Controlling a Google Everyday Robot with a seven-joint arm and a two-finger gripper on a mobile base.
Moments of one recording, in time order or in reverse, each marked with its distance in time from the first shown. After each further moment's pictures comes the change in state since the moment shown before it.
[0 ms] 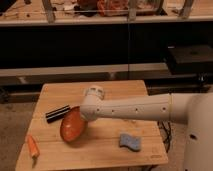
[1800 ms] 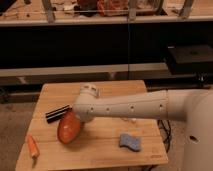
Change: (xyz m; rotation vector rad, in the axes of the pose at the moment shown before) arm -0.011 -0.019 -0.020 -0.027 -0.022 0.013
